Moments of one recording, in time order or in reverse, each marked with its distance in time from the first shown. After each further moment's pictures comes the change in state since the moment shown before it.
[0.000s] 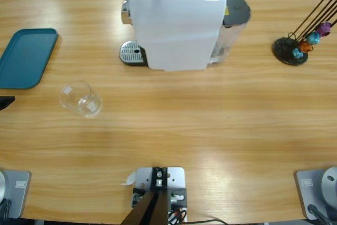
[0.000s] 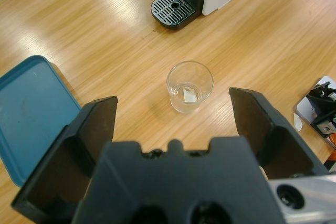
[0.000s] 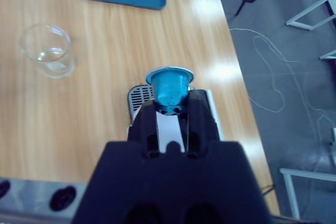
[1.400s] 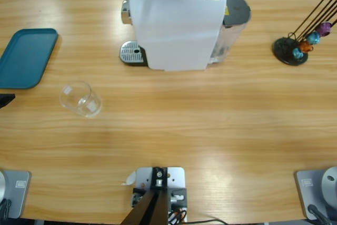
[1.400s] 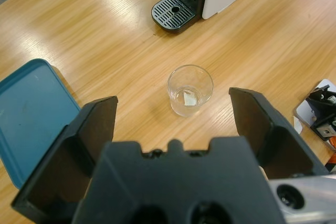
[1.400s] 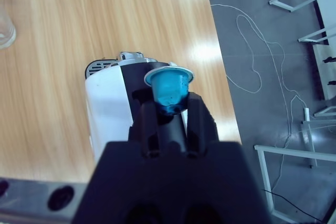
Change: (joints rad) arm 0 0.000 0.004 0.000 -0.013 0.000 0.000; arm 1 -0.043 0.069 -0.062 0.036 -0.104 -0.081
